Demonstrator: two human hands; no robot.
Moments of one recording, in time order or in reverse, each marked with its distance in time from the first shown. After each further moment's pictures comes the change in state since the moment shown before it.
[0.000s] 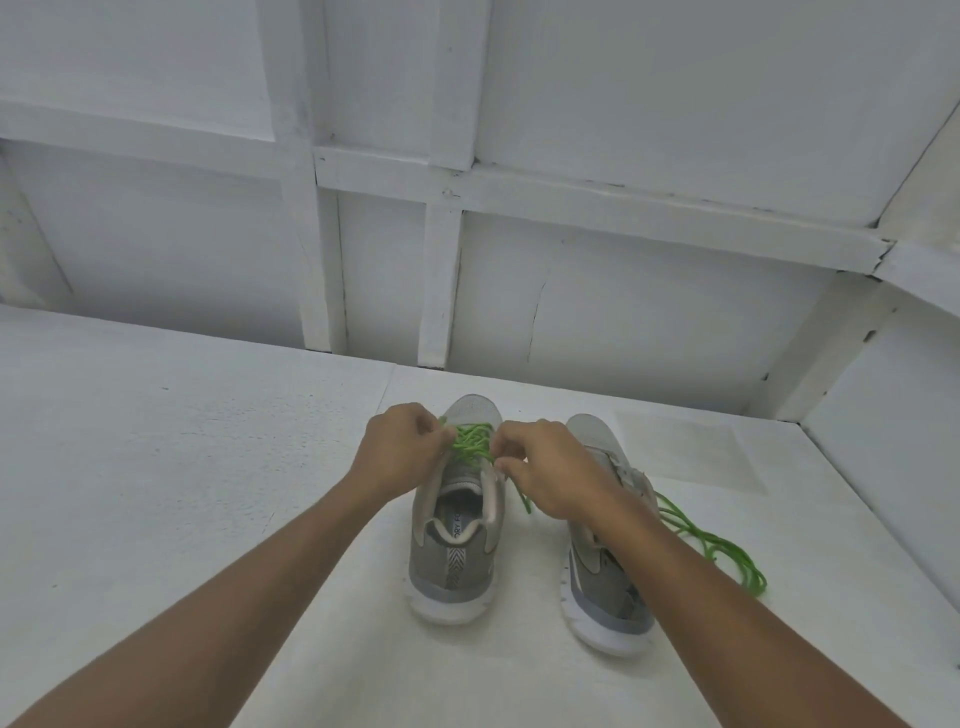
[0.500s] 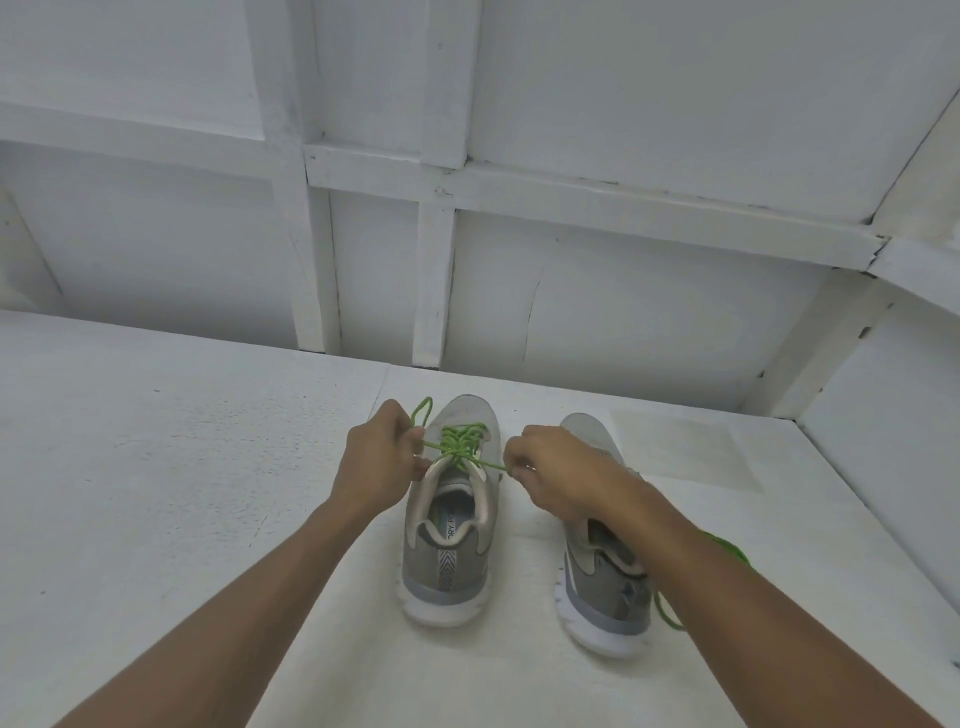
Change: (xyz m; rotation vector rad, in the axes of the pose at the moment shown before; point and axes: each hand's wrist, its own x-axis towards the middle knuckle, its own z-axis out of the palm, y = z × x) left_hand -0.004 -0.018 0.006 -0.244 0.068 -0.032; right_hand 0.001 0.014 -0.013 -0.285 -0.216 -0.049
